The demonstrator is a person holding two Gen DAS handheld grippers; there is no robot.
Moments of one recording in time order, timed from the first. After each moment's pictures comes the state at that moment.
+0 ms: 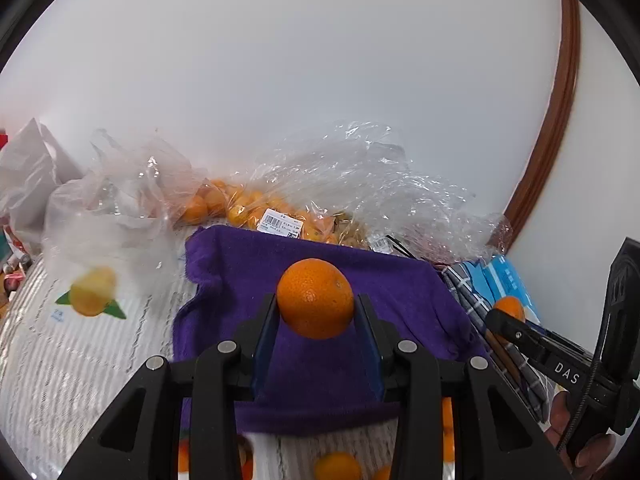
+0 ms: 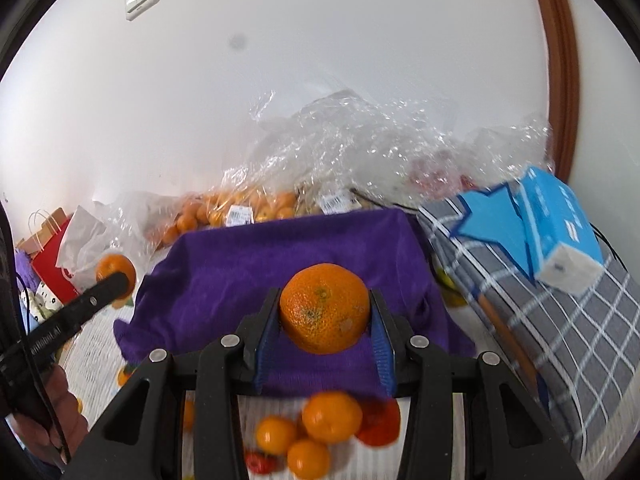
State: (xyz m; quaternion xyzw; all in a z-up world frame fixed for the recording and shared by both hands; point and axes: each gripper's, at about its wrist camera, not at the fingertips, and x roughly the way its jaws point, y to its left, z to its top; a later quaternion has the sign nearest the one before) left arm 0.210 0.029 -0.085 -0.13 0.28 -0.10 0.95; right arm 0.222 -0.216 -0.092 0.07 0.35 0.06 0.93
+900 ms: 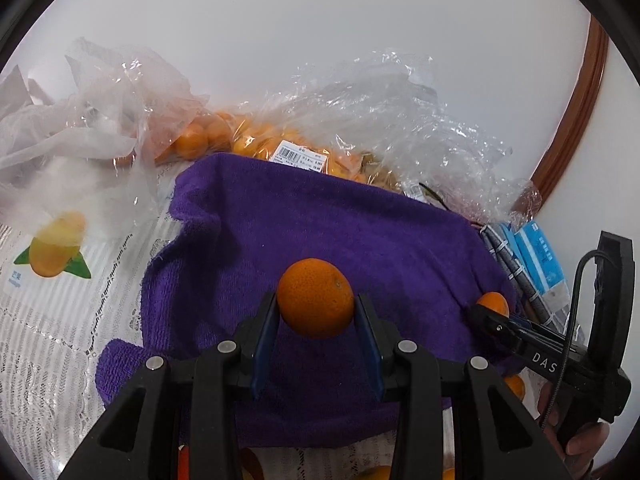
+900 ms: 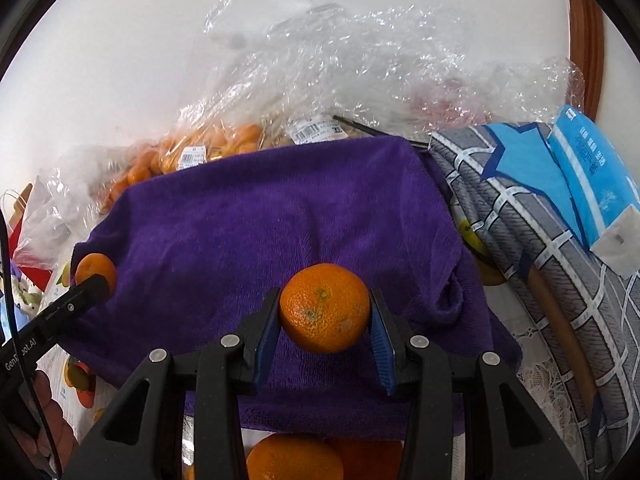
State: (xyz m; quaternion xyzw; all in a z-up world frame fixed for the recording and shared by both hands) left arm 0.247 0.023 -0.146 -0.13 0.36 -0.09 0.92; right arm 0.270 -0.220 -0.175 0.06 0.44 0.05 0.90
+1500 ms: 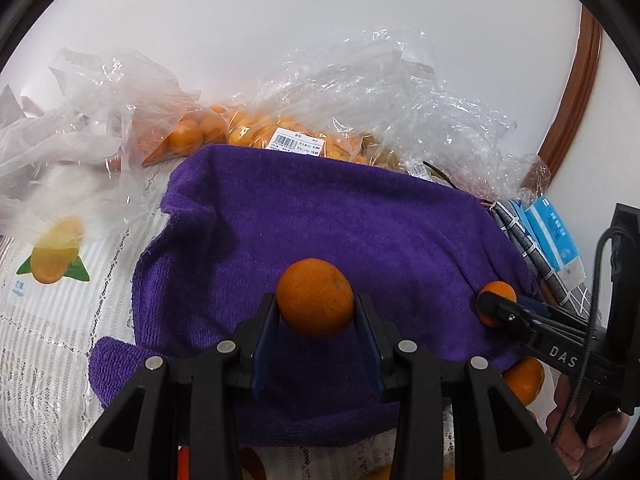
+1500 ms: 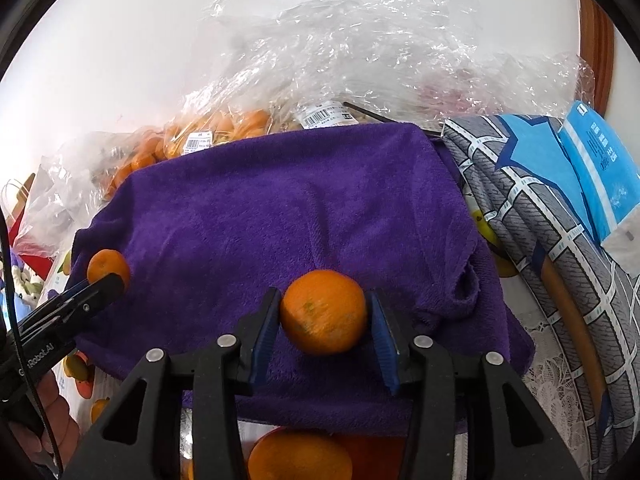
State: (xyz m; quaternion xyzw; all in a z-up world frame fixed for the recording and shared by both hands) left arm 0.251 0.012 -0.153 -0.09 0.37 -0.09 0.92; right arm 0.268 -0.214 -0.175 0.05 0.44 0.06 0.89
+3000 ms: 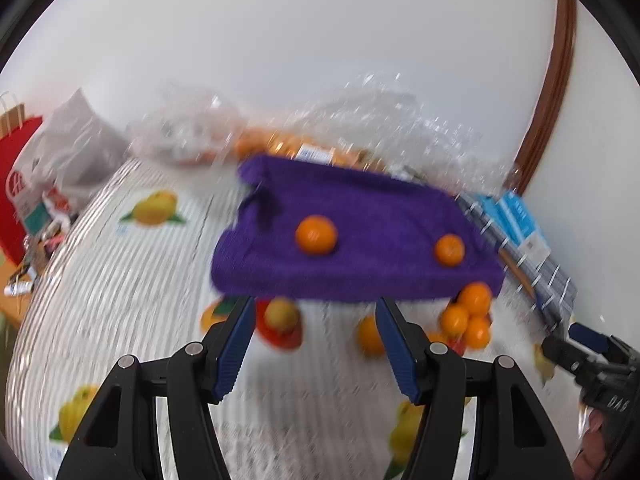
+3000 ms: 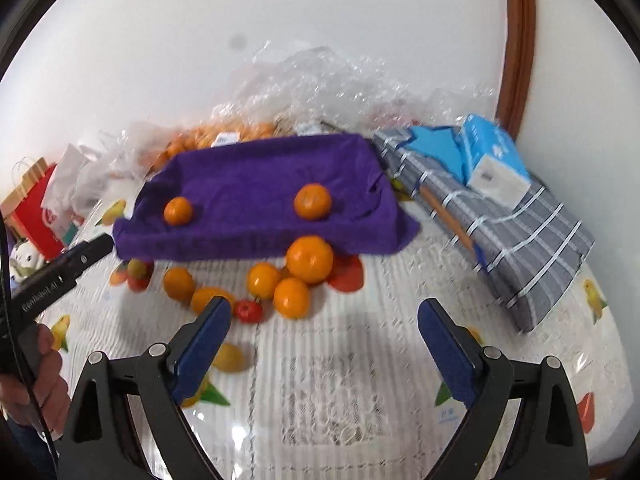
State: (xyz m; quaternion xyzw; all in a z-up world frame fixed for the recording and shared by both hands) left arm 0.116 0.052 -0.115 -0.09 0.35 -0.06 0.93; right arm 0.091 -0.208 -0.105 0.03 0.42 0.01 0.90
